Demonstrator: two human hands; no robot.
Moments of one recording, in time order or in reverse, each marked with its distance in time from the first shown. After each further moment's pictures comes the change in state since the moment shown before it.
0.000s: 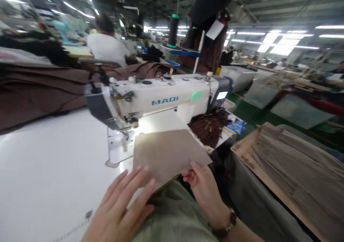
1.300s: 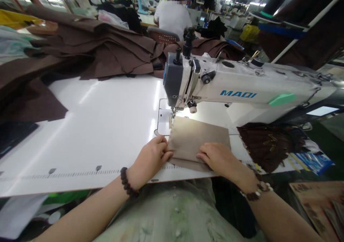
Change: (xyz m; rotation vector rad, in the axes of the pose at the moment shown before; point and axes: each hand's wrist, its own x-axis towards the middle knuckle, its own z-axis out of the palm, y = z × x) left_hand 0.004 -0.039 0.008 -0.182 -0.219 -0.728; right_hand 0.065 -0.019 0.075 -2.234 -0.991 -0.485
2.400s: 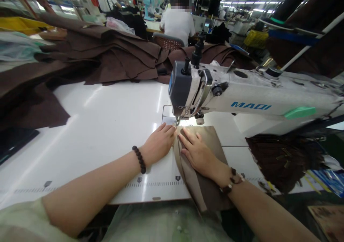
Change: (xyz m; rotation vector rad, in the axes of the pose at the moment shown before) left_hand 0.063 -0.026 -0.014 0.553 -0.112 0.350; right_hand 0.065 -0.020 0.023 0.144 0.296 -0.251
